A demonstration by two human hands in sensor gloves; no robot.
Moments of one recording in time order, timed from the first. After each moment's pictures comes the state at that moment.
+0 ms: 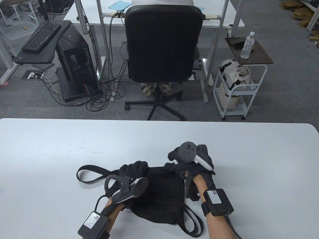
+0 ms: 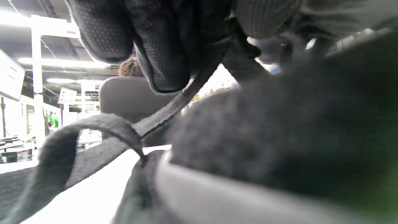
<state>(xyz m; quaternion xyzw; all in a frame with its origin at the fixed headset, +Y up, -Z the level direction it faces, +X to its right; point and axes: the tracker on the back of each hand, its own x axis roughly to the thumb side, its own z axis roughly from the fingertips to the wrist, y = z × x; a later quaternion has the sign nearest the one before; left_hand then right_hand) -0.120 -0.731 -0.370 0.14 -0.16 -0.03 0.98 0.081 -0.684 -0.437 0.17 0.13 0.95 0.22</state>
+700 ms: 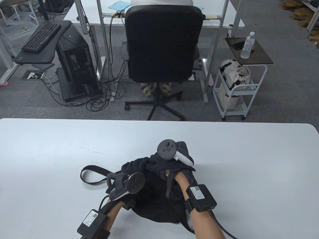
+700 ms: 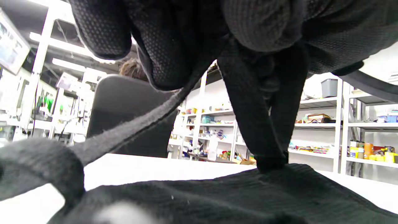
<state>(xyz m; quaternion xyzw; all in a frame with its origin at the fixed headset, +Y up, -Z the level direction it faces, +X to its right) -0.126 -0.714 -0.373 0.16 -0.16 0.08 0.97 0.029 -0.683 -0.440 0.22 0.18 0.92 0.26</state>
